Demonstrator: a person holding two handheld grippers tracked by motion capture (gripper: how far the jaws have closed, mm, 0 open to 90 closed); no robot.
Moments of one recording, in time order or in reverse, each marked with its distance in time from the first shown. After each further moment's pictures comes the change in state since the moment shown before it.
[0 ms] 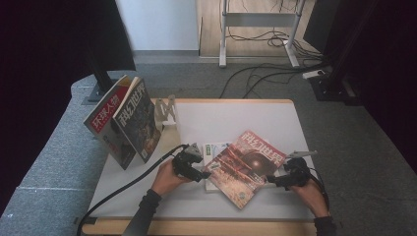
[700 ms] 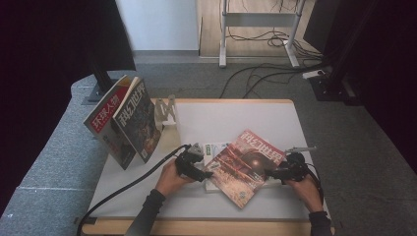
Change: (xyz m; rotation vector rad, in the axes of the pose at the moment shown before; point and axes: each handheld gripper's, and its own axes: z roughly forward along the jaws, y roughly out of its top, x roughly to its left) left arm 0.001 0.000 0.009 0.005 0.011 -0.012; right arm -0.006 0.013 0.006 -0.042 0.019 0.087
